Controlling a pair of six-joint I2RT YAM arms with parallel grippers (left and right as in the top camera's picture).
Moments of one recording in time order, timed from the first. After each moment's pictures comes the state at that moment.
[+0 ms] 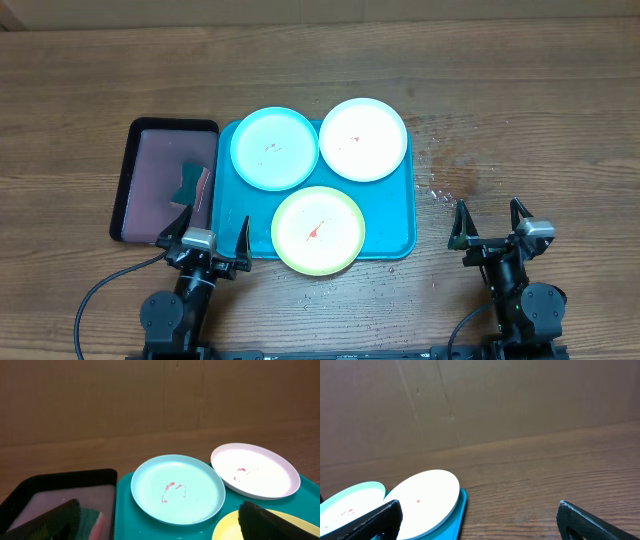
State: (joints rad) left arm -0.01 0.01 0.01 -0.06 0.21 0.00; right arm 0.06 0.01 0.02 -0.04 -0.03 0.20
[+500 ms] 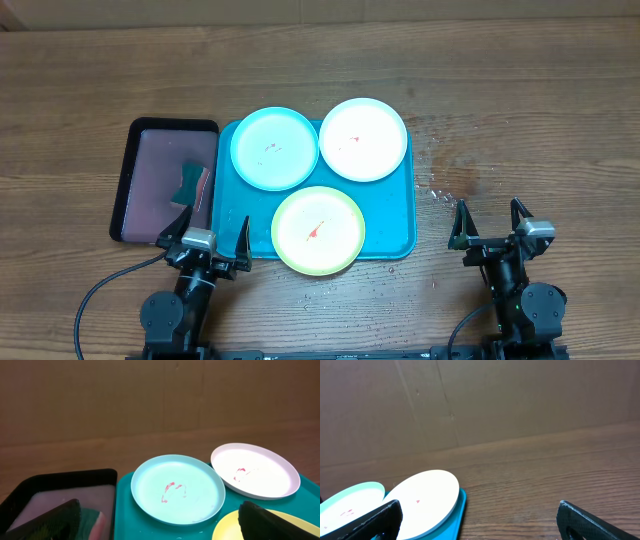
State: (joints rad) left arm -0.01 0.01 0.01 -0.06 0.21 0.00; right arm 0.06 0.01 0.02 -0.04 -0.03 0.20
